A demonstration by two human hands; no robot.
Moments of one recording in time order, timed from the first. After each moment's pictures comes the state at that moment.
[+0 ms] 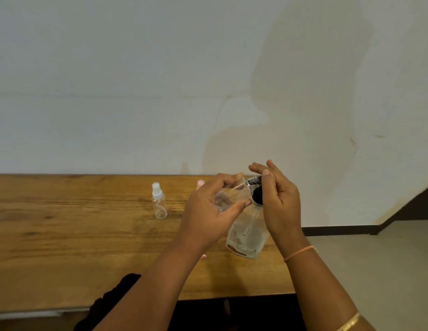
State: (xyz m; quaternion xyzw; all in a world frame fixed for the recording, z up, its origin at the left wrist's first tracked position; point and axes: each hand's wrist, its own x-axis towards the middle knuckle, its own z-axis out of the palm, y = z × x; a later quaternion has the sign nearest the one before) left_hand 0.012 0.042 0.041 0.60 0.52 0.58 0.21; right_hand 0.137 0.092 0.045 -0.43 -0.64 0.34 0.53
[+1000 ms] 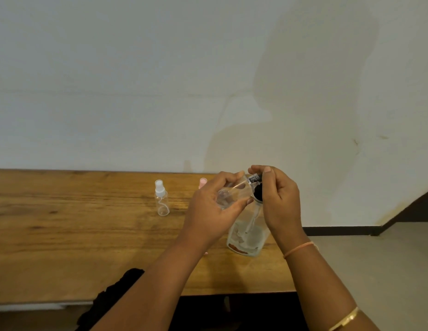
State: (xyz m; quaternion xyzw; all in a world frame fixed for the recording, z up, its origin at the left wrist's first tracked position) left_hand 0.013 0.043 0.036 0.58 0.53 0.57 0.24; right_hand 0.132 0.087 0.047 -0.46 -0.62 0.35 0.53
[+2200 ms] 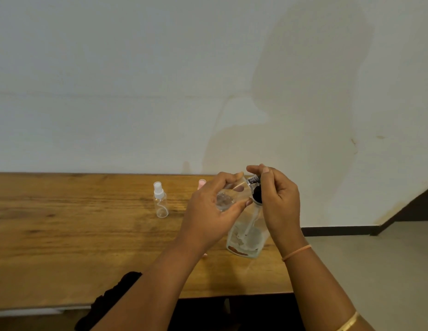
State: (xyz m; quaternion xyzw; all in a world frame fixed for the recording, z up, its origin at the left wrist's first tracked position) left_hand 0.011 0.039 0.043 0.60 0.52 0.57 0.23; right_hand 0.130 0.081 0.059 -0.43 -0.61 0.37 0.55
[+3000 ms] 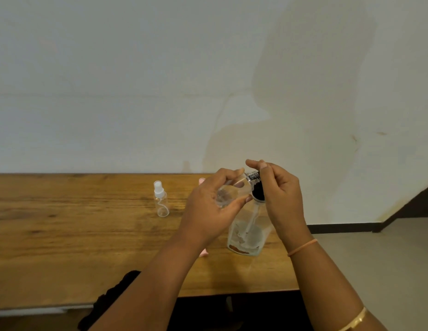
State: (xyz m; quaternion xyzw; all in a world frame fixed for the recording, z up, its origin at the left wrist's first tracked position) left_hand 0.009 0.043 0.043 0.61 0.51 0.56 0.22; right_hand 0.134 0.080 0.073 -0.43 -0.62 0.41 0.51
